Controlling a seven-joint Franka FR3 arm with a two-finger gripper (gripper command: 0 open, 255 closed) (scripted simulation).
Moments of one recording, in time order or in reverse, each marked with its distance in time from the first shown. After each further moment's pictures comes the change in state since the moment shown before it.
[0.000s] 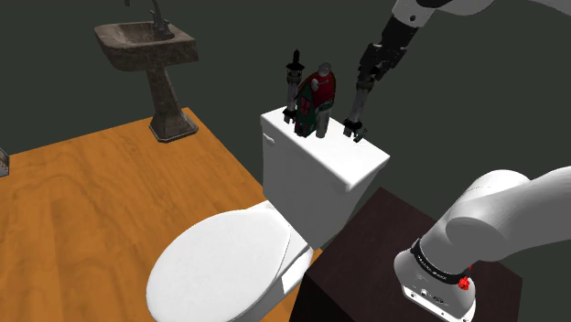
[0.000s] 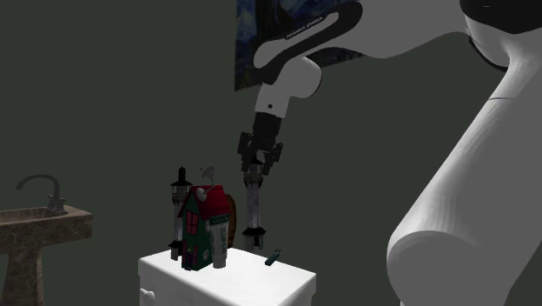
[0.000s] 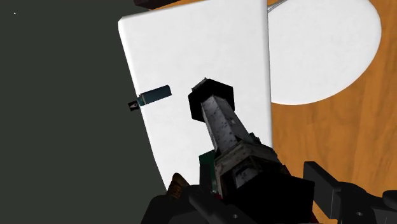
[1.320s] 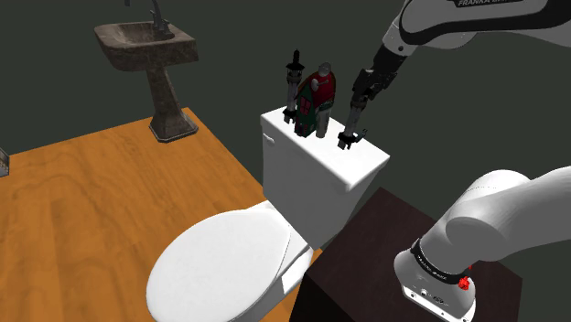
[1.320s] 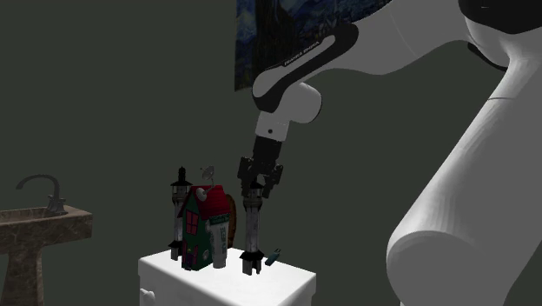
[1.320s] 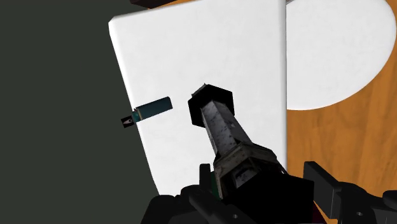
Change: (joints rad) arm -0.006 0.001 -0.016 -0.169 -0.003 0.171 -0.021
